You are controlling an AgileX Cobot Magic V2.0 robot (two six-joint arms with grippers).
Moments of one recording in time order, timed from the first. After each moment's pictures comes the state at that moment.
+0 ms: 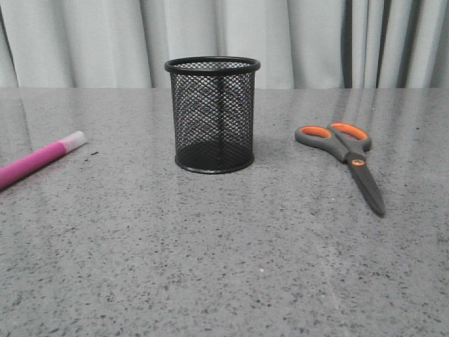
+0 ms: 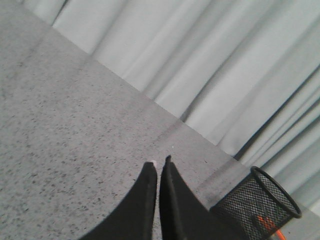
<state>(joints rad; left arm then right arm) -0.06 0.00 -0.09 -0.76 0.22 0.10 0.04 0.02 -0.13 0.44 0.27 0.02</state>
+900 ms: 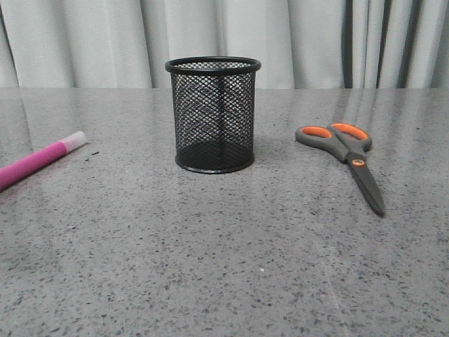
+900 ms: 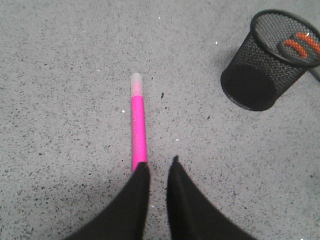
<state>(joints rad) -0.06 0.77 -0.73 -0.50 0.81 0.43 0.04 0.73 -0.69 0.32 0.80 -0.16</state>
